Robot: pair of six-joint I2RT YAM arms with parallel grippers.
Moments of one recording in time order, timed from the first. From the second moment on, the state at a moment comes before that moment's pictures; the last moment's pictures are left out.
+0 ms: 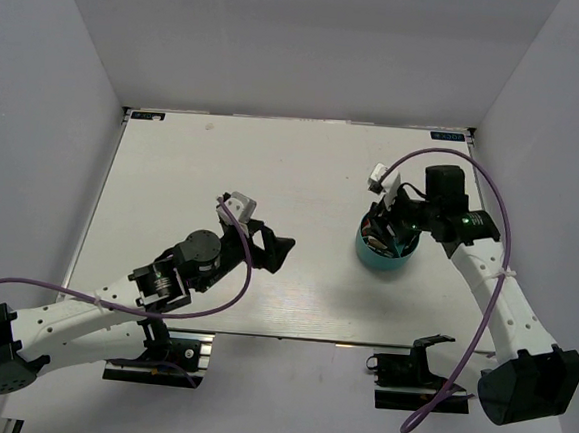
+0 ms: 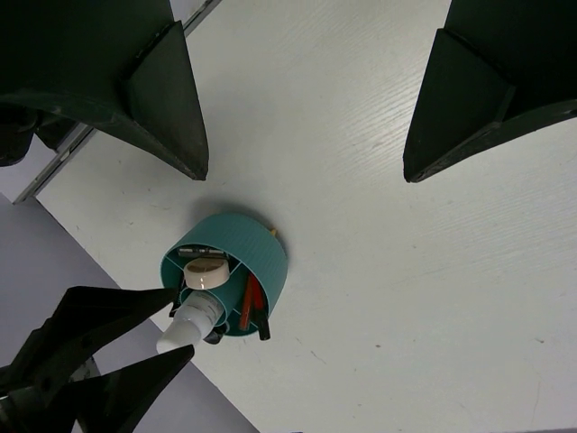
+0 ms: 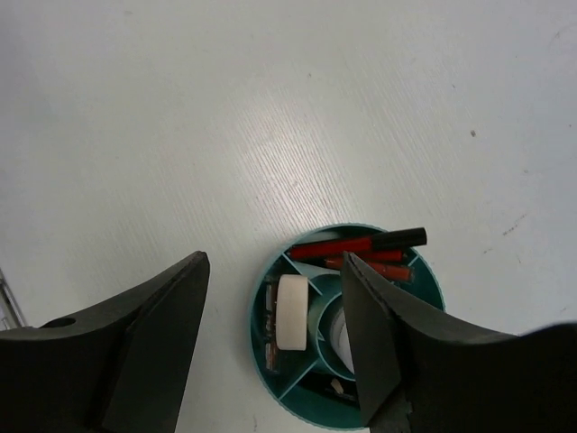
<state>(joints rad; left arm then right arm) -1.05 0.81 0.64 0.07 -0.35 -0.34 0.28 1.13 1.05 -0.69 -0.61 -0.71</state>
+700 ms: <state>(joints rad) -1.05 0.69 0.71 -0.23 -0.47 -0.63 0.27 1.19 1.33 -0.56 -0.49 -0.11</state>
